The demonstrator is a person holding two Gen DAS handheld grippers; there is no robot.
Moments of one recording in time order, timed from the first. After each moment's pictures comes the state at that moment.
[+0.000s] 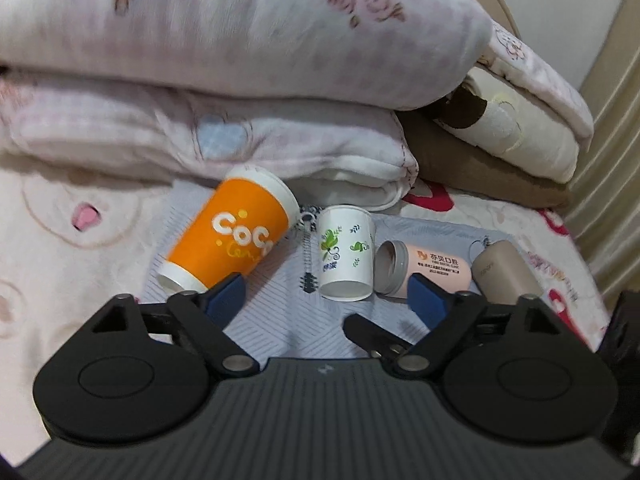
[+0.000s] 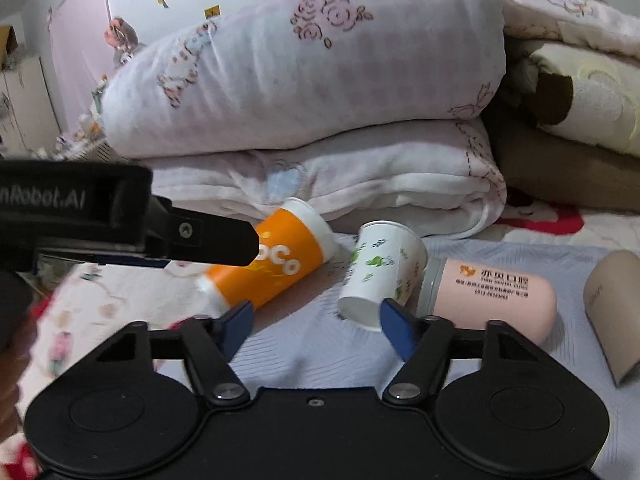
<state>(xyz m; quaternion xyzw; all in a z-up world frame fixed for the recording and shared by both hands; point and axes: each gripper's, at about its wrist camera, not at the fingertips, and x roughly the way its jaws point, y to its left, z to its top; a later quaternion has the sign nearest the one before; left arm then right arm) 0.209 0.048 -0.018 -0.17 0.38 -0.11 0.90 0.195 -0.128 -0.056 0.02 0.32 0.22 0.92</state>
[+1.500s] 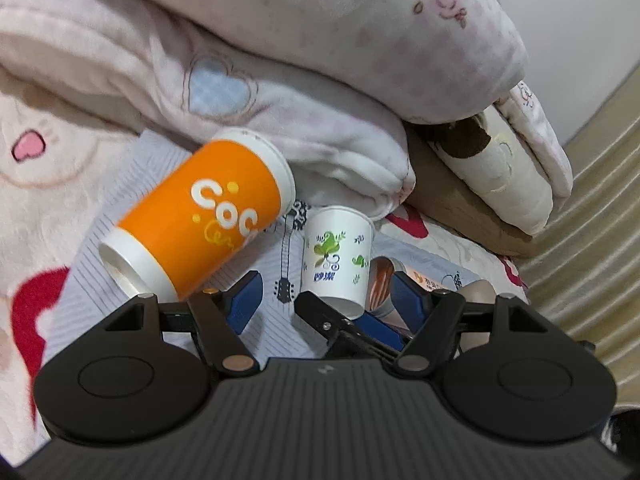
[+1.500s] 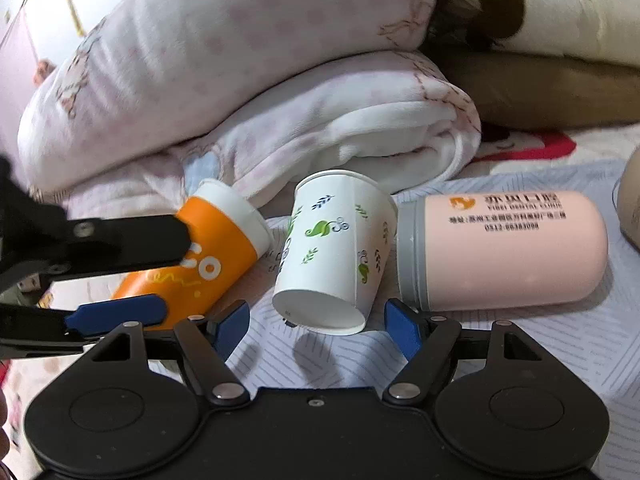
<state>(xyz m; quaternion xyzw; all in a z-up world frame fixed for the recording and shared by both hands) 0.242 0.069 -0.077 -0.28 0.36 -0.14 0.88 0.251 -0.131 -0.127 0.13 0.33 0.16 0.92</state>
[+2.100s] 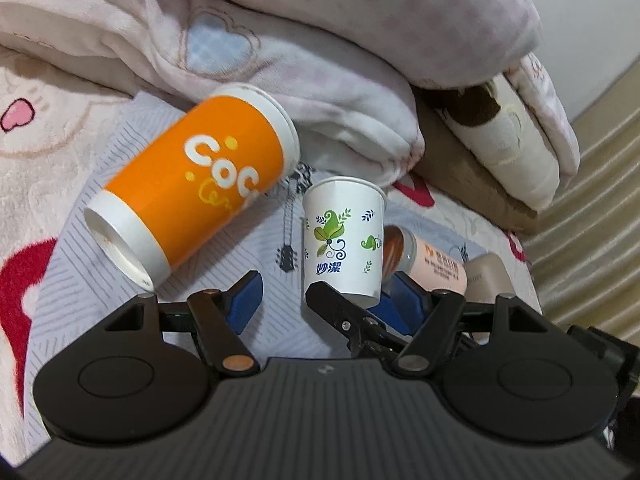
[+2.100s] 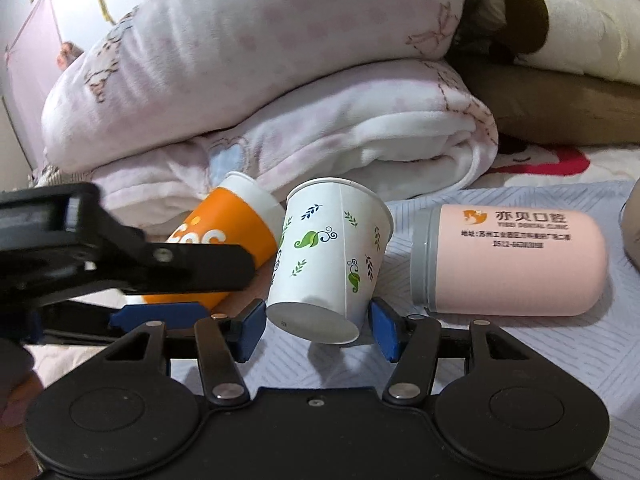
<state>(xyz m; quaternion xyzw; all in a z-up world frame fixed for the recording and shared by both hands) 0.249 0.059 -0.097 -0.28 0.41 -0.16 0.85 0.238 -0.125 -0.112 0.09 0.33 0.19 0.92</state>
